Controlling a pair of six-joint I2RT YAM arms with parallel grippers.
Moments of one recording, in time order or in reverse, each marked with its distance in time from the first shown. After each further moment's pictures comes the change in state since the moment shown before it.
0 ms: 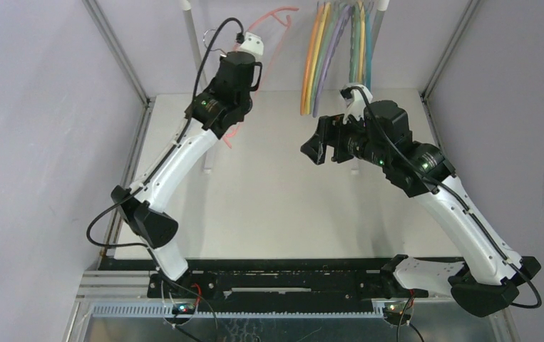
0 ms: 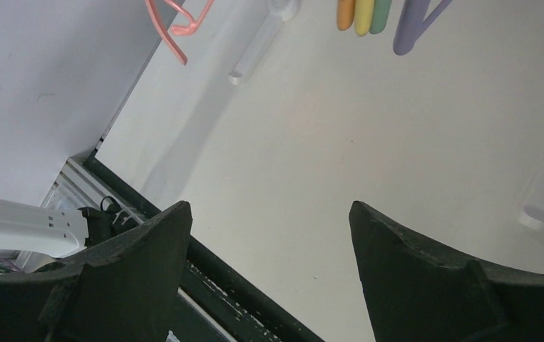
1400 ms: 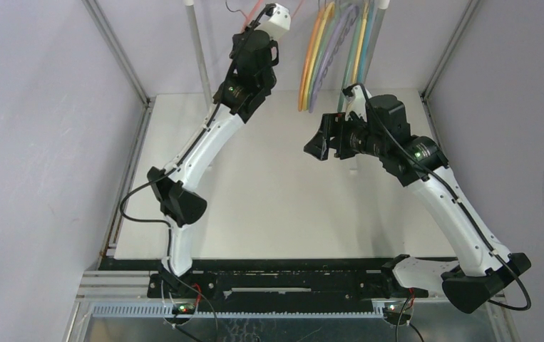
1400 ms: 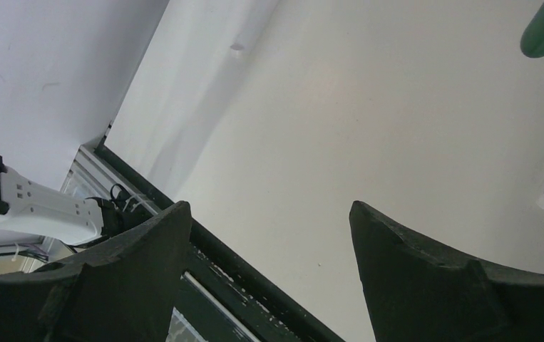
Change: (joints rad) left arm -0.036 0.298 0.347 0.390 -0.072 0.427; right arm -0.150 0.042 -0.048 0.000 -0.187 0.009
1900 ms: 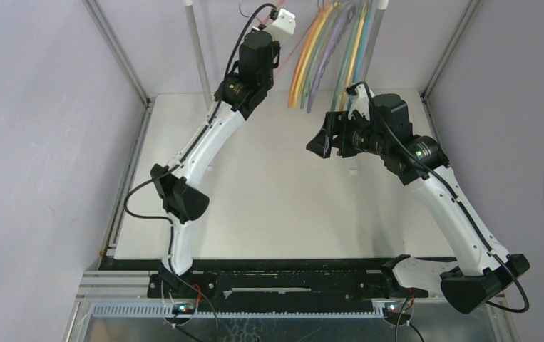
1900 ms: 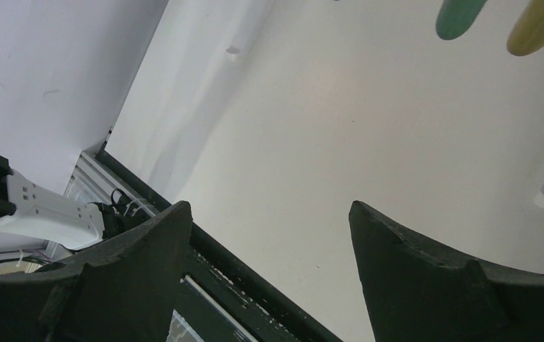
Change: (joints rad) left arm 0.035 0.043 0.040 -0.102 0.232 -0.152; right arm -0.044 0.000 -0.016 0.015 -0.029 0.005
